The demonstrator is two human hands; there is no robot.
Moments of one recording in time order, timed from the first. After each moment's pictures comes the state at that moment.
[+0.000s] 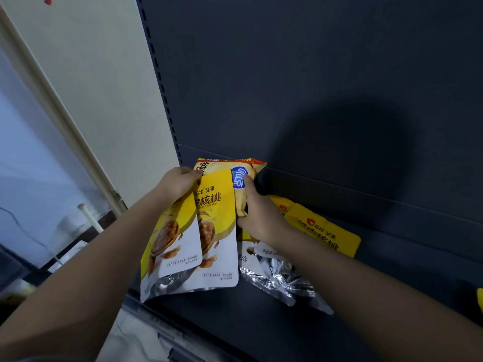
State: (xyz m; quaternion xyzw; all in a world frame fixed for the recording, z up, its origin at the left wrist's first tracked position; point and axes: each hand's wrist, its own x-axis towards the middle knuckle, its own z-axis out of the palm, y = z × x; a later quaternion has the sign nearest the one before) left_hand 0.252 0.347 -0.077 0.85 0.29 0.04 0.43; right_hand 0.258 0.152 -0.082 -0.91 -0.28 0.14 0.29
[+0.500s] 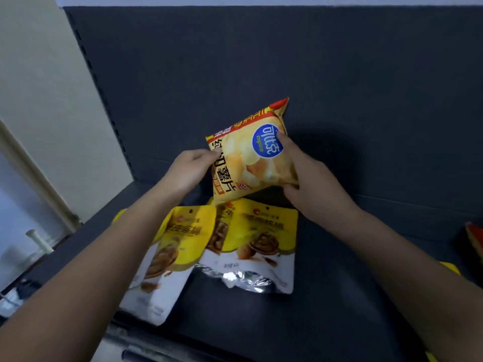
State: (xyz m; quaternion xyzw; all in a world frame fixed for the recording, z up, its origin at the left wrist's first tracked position) left_hand 0.242 0.202 -0.012 0.83 0.07 0.08 0.55; right_hand 0.241 -0.021 0.002 -0.91 -0.28 -0.07 0.29
